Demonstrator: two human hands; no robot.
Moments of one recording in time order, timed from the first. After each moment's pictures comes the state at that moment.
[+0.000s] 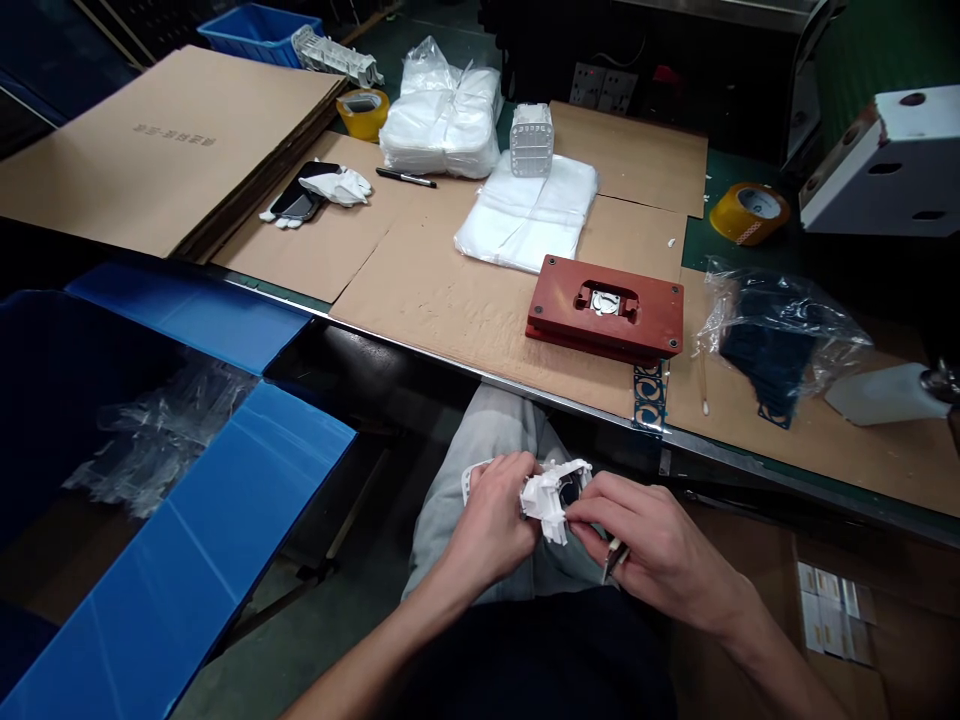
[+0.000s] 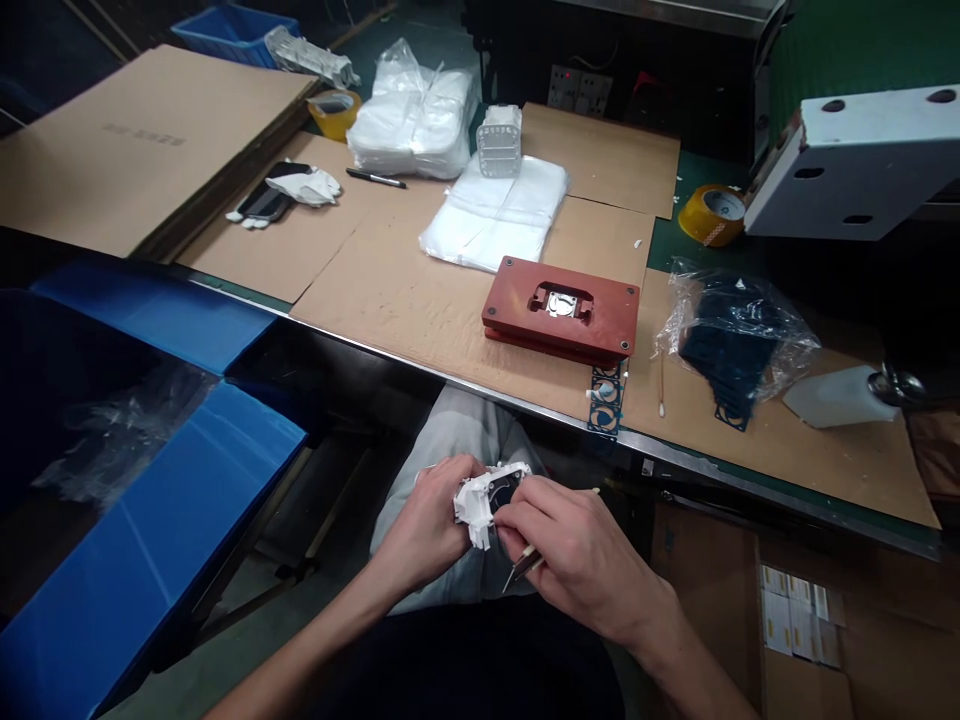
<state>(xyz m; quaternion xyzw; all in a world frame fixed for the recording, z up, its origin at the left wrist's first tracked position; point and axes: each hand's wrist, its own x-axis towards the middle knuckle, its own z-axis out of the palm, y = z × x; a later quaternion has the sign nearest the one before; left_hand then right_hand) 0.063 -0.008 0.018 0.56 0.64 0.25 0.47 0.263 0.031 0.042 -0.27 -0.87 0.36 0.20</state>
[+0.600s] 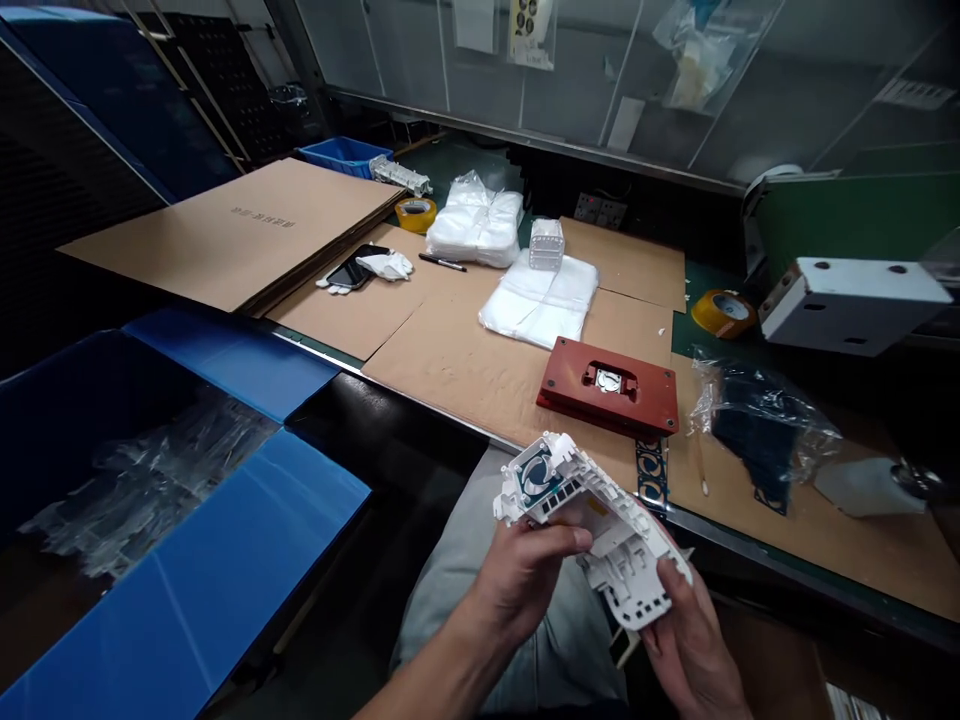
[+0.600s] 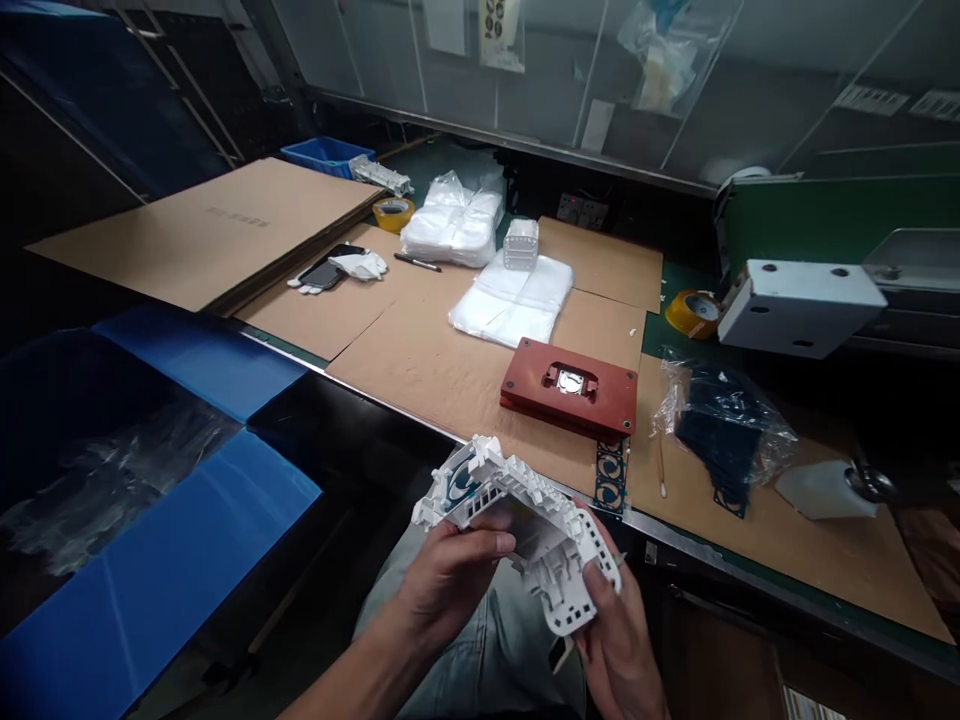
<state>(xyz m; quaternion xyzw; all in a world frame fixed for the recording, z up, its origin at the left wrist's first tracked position) 0.081 0.023 0.041 0.08 0.40 0.60 0.69 0.259 0.002 -0.009 -0.52 -0.31 0.65 0.46</state>
